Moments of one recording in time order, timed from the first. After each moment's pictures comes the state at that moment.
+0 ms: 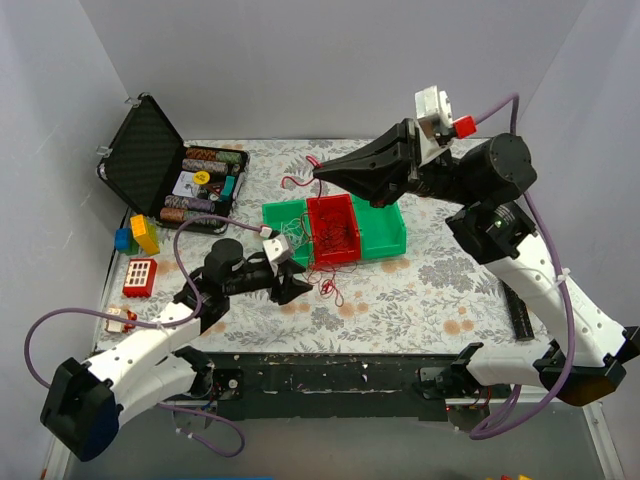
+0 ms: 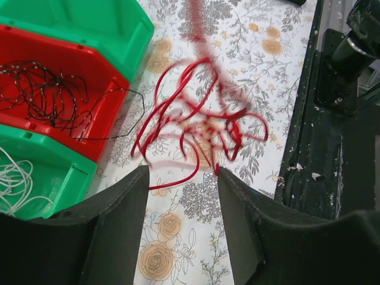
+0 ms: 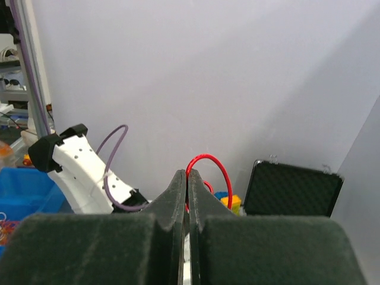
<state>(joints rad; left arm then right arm) -0.59 0.90 0.49 0.13 0.63 0.05 0.81 1.23 1.58 0.14 -0.75 0.23</state>
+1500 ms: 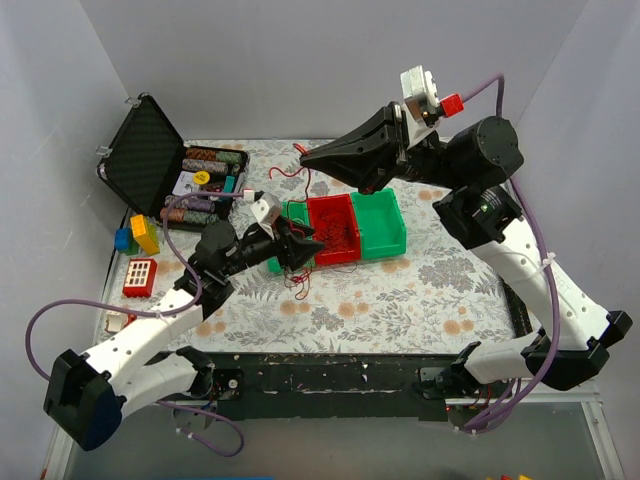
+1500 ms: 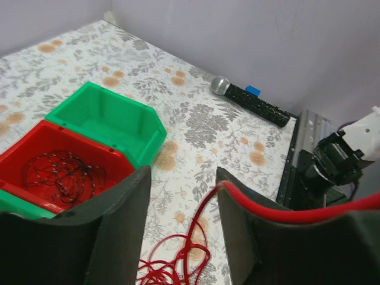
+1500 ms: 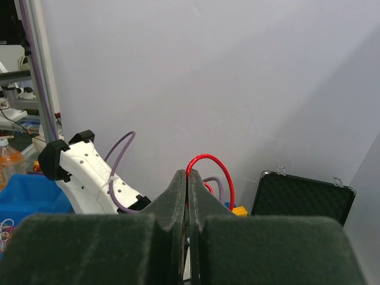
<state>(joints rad) -0.61 0.99 0.65 0.37 0.51 -0.26 0.81 1.33 1.73 0.17 -0.78 0.29</state>
